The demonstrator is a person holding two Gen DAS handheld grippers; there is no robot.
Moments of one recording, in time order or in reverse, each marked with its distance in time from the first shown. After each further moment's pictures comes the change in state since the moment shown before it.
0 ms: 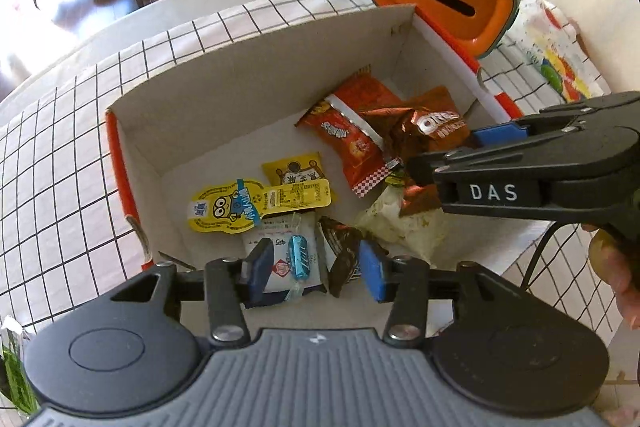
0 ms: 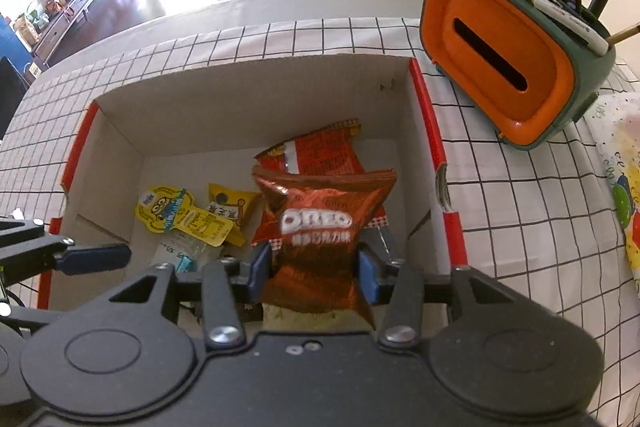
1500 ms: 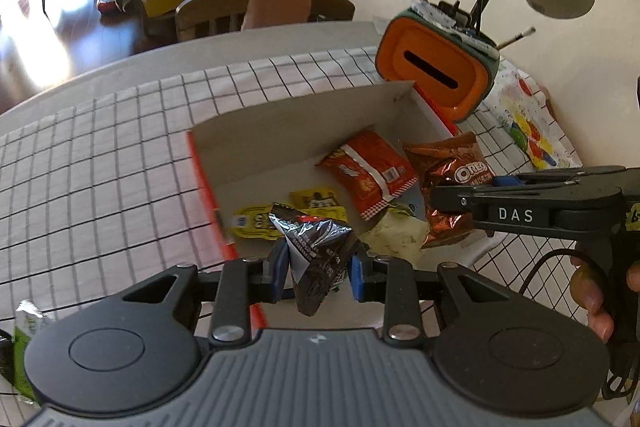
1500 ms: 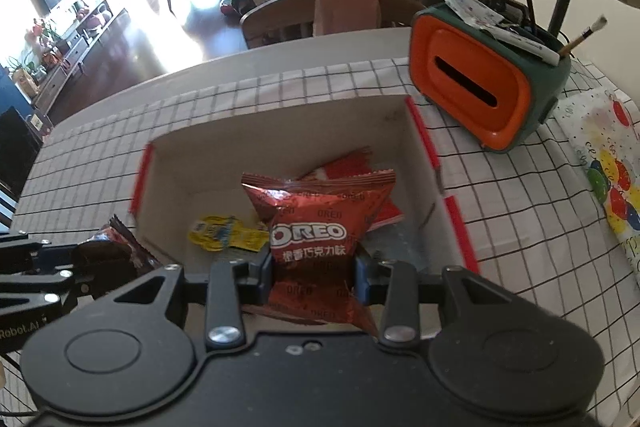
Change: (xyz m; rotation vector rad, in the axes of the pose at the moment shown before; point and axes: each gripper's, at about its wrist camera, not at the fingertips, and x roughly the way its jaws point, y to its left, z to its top) left arm -0.069 0.046 -0.024 -0.079 -0.157 -0.085; right arm -0.052 0.020 -0.018 0.082 -0.122 -0.018
